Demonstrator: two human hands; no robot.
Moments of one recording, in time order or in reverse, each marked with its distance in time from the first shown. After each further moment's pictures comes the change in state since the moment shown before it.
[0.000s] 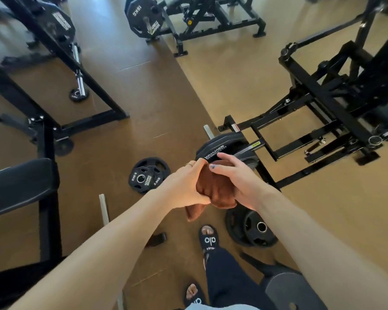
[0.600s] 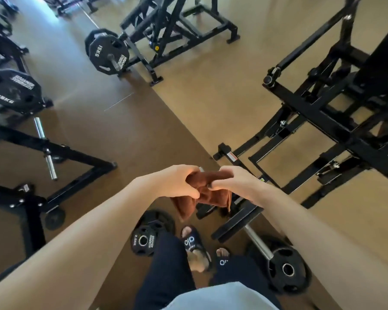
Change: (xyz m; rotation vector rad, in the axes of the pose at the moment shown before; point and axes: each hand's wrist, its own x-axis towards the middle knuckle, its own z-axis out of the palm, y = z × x) left_hand 0.312 0.014 -0.221 0.066 -0.324 -0.029; right_hand 0.224 -0.208 -0.104 -0.413 -0.036 -0.108
